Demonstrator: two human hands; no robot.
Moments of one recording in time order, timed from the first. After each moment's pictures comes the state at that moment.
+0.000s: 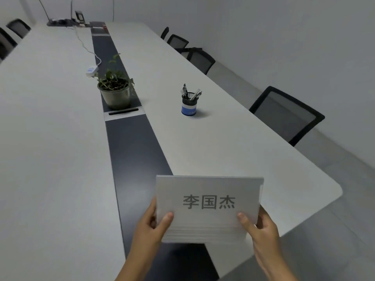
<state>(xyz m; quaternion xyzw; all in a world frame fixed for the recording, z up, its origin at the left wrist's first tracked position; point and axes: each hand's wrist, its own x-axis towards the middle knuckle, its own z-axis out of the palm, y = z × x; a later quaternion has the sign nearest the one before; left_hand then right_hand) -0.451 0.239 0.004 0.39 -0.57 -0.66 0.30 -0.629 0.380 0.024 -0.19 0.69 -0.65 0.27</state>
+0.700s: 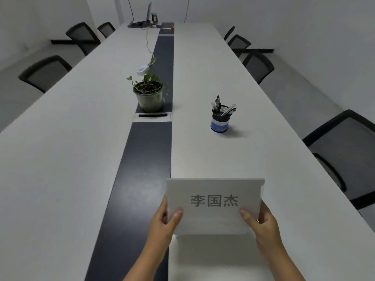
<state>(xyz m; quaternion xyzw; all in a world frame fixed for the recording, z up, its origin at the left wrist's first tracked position) -0.609 0.200 -0.009 0.53 -0.51 -0.58 0.36 -0.829 0.263 -0.008 -0.31 0.64 -0.55 0.42</state>
